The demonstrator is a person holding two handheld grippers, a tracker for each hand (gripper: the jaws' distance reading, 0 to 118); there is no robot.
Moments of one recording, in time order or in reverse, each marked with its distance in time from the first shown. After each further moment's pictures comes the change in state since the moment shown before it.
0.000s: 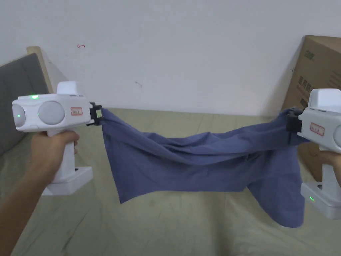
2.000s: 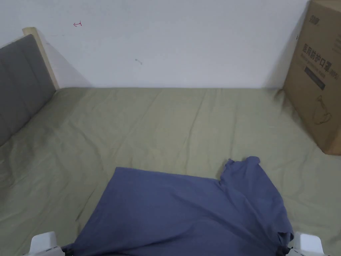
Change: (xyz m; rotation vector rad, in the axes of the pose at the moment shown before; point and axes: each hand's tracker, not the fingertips) left arm -0.112 -0.363 0.079 -0.526 0.240 0.143; right arm -0.043 -0.344 0.087 -0.558 -0.004 -0.203
